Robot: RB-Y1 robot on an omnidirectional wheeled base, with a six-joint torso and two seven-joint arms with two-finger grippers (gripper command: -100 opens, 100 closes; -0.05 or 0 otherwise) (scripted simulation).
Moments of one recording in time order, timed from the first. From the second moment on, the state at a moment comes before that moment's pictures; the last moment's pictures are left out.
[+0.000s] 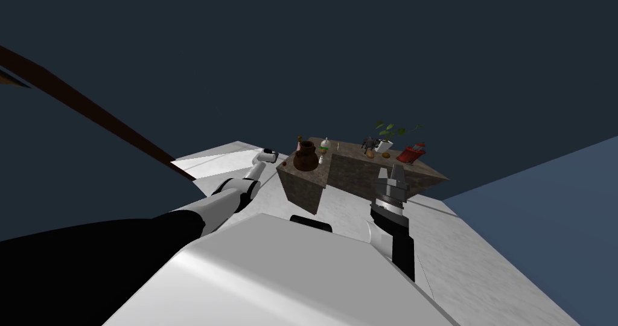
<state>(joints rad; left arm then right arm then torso) -0.65 0.52 0.21 -0.87 0.17 0.74 -0.23 0.50 0.05 -0.07 -2.24 -0.06 -0.49 0.16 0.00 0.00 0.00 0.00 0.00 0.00</state>
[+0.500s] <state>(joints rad) -0.70 0.51 0.21 -0.80 0.14 0.87 -0.24 0.50 0.05 -0.07 -2.24 -0.06 -0.49 0.16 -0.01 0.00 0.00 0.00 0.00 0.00</state>
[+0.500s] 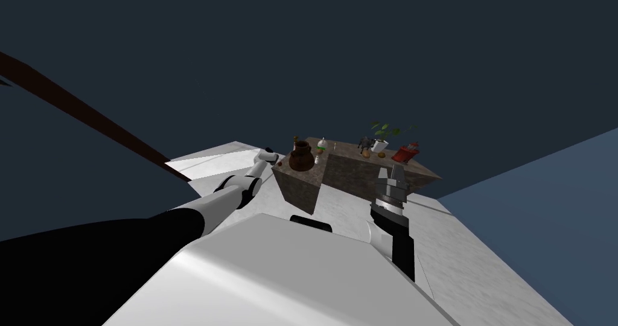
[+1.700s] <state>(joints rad) -0.71 0.49 0.20 -0.72 0.12 0.92 -0.24 0.50 0.05 -0.07 -2.24 -0.06 -0.49 0.16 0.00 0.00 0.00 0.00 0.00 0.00</state>
